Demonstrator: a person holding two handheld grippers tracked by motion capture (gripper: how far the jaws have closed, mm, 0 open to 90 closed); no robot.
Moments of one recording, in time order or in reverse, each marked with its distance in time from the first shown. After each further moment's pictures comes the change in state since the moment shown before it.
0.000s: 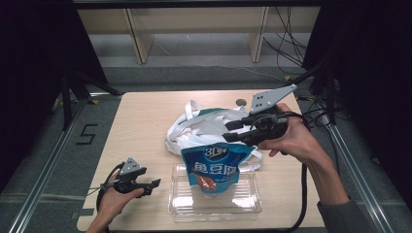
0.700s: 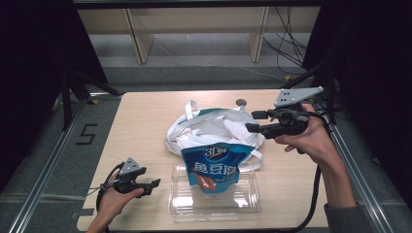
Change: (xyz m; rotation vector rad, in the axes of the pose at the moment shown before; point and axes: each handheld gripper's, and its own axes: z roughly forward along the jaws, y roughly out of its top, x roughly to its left) left arm 0.002 0.000 -0.002 0.007 -0.006 0.023; right arm -0.029 -0.039 -0.030 -0.026 -0.232 0.117
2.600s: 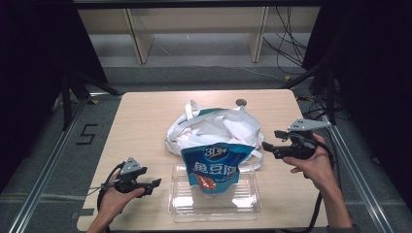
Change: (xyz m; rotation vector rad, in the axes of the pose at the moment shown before) left arm -0.002 0.003 0.000 0.012 -0.004 -0.002; right arm -0.015 -0.107 0.010 0.031 -0.220 0.230
